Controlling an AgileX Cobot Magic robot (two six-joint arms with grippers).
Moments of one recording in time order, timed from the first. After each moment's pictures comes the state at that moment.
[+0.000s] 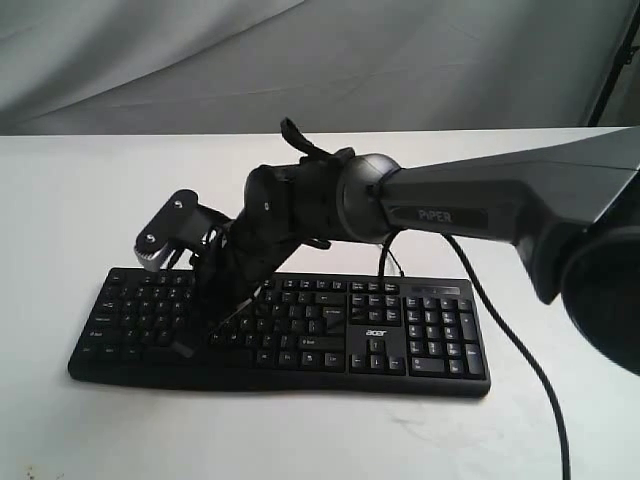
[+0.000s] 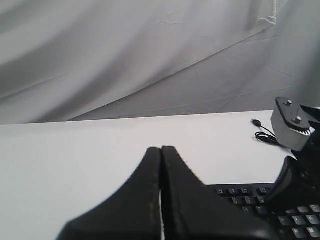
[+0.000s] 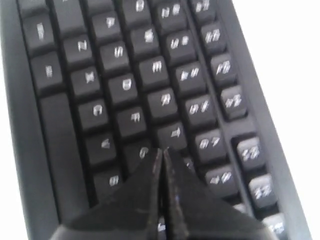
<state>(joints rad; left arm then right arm) 0.04 0.00 0.00 0.03 0.16 -0.02 0.95 2.26 -1.63 0.38 0.55 -0.70</state>
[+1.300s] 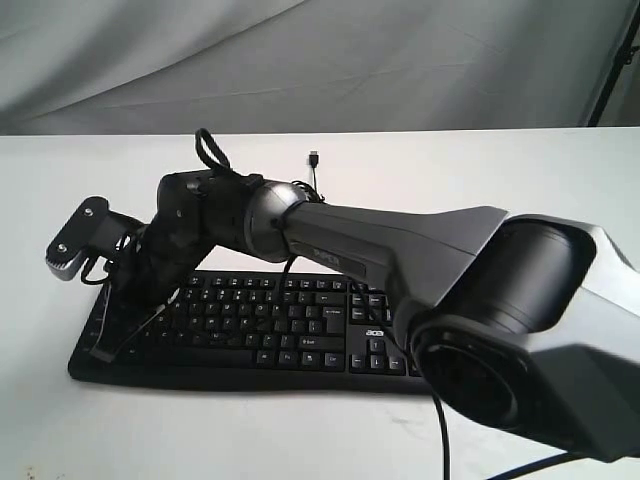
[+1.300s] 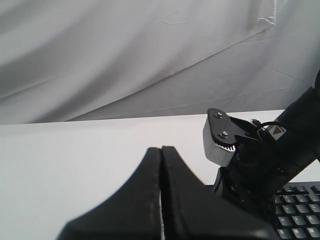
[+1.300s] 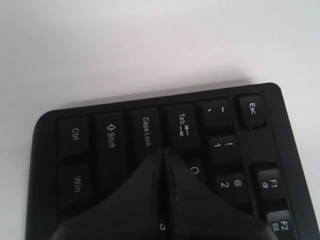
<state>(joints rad) 0.04 0.00 0.00 0.03 0.16 -0.02 1.02 2.54 -2.13 0.39 0.71 -0.73</state>
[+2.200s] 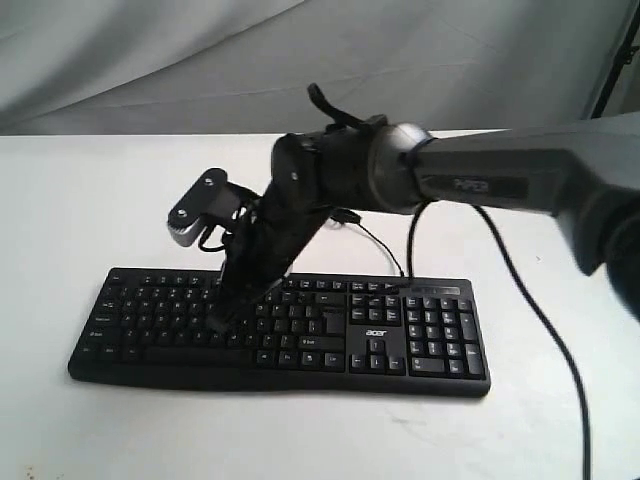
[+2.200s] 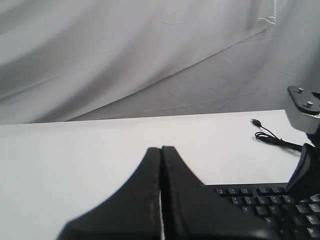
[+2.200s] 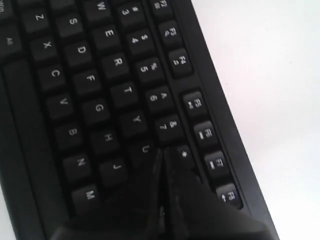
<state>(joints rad) 0.04 0.00 0.00 0.03 0.16 -0.02 0.89 2.21 -1.62 0.30 0.63 -0.64</state>
